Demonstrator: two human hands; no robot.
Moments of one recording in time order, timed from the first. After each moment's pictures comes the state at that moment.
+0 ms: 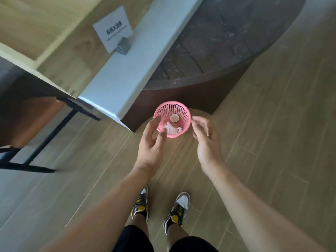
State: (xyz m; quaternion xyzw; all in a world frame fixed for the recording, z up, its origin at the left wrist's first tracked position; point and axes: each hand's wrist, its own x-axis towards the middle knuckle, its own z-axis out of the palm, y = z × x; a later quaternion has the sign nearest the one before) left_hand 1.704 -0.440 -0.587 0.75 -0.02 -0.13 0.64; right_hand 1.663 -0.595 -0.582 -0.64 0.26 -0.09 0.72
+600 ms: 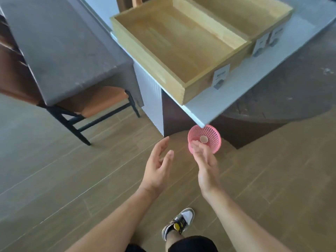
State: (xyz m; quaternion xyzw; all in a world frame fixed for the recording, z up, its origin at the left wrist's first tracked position) left_hand 1.632 -0.287 -0.486 0.73 0.10 -0.06 0.68; right_hand 1.638 -0.444 -0.485 -0.68 0.14 0.05 0.72
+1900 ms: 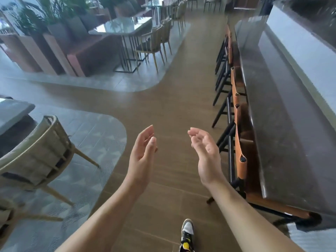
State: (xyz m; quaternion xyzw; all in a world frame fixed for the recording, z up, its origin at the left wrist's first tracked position) left_hand 1.543 0.482 -0.276 0.61 0.33 0.42 0.59; right_hand 1.689 0.382 -0.288 -0.59 -0.31 0.25 0.70
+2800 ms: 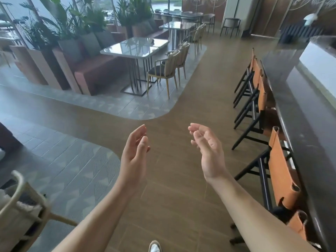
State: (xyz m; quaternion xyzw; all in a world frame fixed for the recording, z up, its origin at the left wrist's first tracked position) left_hand 1.766 0.956 -0.237 0.59 0.34 0.49 0.55; right_hand 1.947 0.875 -0.237 -0.55 -0.38 0.26 0.70
